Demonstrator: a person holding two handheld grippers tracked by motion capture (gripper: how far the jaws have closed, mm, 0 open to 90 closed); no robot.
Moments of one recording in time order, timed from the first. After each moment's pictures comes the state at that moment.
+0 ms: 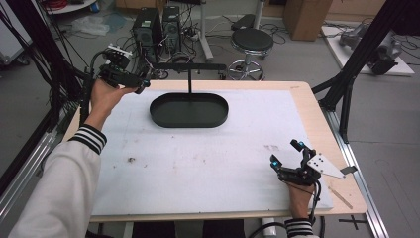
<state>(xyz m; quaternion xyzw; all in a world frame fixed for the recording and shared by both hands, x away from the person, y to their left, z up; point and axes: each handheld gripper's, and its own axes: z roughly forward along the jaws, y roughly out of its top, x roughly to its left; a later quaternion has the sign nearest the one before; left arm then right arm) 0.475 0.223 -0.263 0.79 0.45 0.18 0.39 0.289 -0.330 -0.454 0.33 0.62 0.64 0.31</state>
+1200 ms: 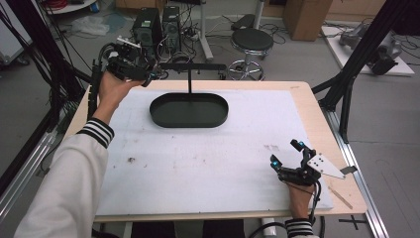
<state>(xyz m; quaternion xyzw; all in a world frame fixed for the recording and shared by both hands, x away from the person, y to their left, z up) 0.487 0.202 -0.249 0.79 0.44 0.19 0.39 0.289 -0.330 -0.454 0.33 0.62 0.64 0.32</state>
